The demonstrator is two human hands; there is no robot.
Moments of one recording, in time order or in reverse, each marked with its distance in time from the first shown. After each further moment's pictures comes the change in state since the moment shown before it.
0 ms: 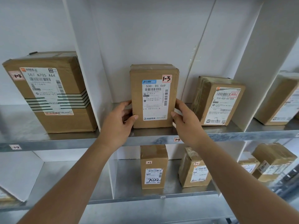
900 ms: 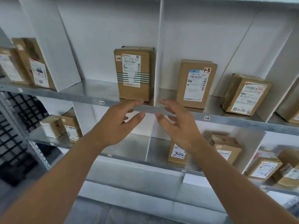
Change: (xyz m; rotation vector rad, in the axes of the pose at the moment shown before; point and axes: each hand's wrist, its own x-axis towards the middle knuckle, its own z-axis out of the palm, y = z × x) left_hand -0.206 0.047 -0.144 0.333 0.010 0.108; right_hand -0.170 -0.136 0.077 0.043 -0.215 -0.244
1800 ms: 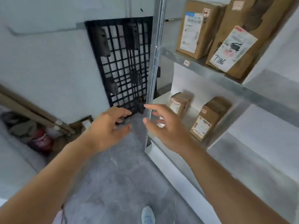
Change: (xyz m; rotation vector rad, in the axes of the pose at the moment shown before) left_hand -0.270 -0.374 -0.338 0.257 0.256 -0.713; right_hand 0.085 -0.182 0.574 0.325 -0.729 -0.270
